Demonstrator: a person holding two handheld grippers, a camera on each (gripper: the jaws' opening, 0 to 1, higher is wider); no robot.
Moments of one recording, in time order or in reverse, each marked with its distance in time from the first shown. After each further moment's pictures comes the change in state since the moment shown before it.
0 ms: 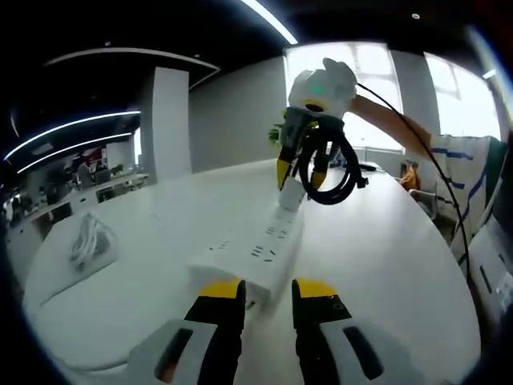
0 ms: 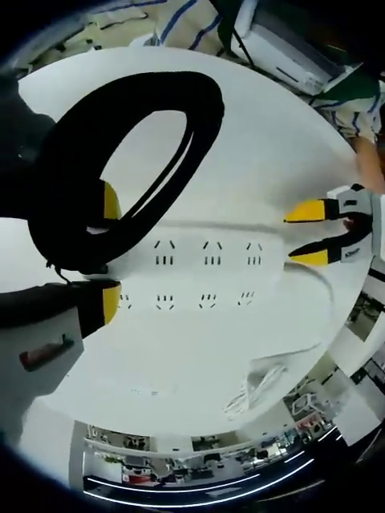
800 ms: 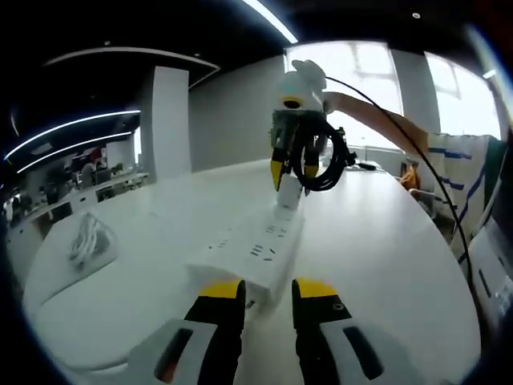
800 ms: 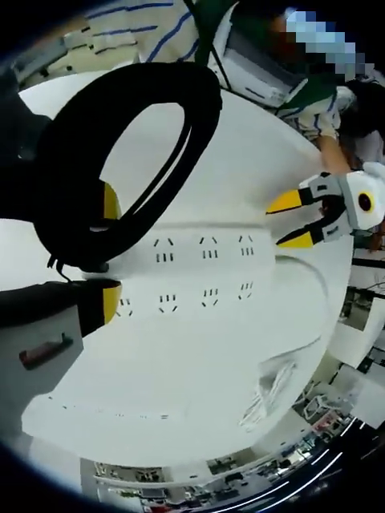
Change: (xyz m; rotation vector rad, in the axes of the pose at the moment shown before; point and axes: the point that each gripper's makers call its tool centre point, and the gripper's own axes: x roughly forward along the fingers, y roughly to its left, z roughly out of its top) left arm 0.000 0.002 0.001 -0.001 0.003 0.000; right arm 0.004 0.009 0.002 0.121 -0.119 0.173
